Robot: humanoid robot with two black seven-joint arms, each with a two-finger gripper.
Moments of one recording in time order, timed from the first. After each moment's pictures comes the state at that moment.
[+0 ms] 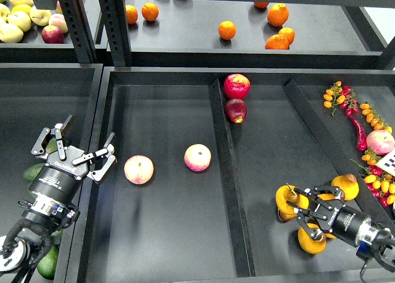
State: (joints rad) left arm 0.13 0.00 -1.43 -1.33 -0.12 -0.49 0.24; right arm 0.17 -0.43 0.92 0.78 0.19 0.58 -0.49
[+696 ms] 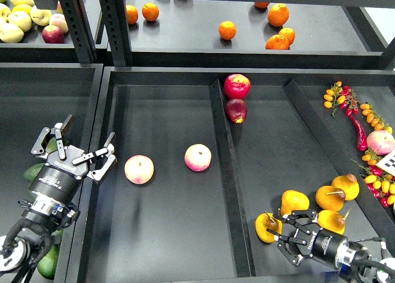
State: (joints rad) left arm 0.13 0.00 -1.43 -1.33 -0.12 -0.49 0.24; right arm 0.13 -0.39 0.90 0.77 0.13 0.58 -0.49
